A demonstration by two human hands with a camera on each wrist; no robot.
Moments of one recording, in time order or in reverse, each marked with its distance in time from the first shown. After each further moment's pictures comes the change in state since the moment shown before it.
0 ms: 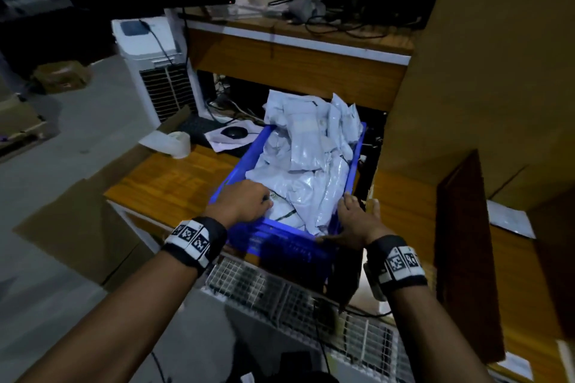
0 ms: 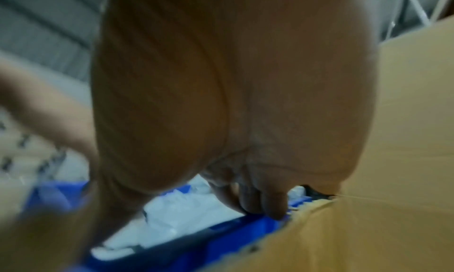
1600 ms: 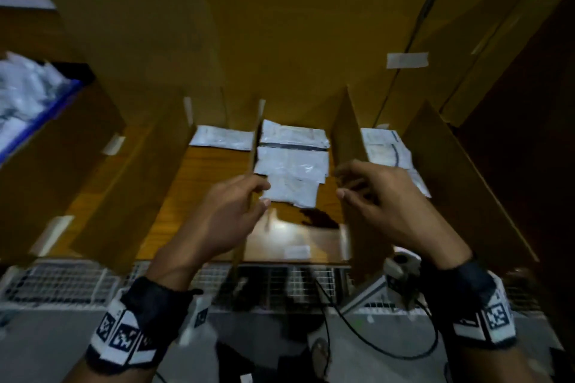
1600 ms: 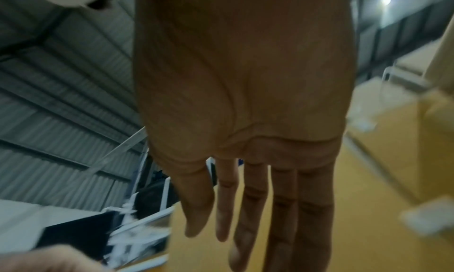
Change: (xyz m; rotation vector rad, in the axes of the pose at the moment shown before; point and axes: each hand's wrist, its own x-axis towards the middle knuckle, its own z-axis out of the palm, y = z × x) left_hand -0.140 0.764 0.035 -0.494 0.137 0.467; right_hand -0.516 0.609 0.073 0.524 0.641 0.028
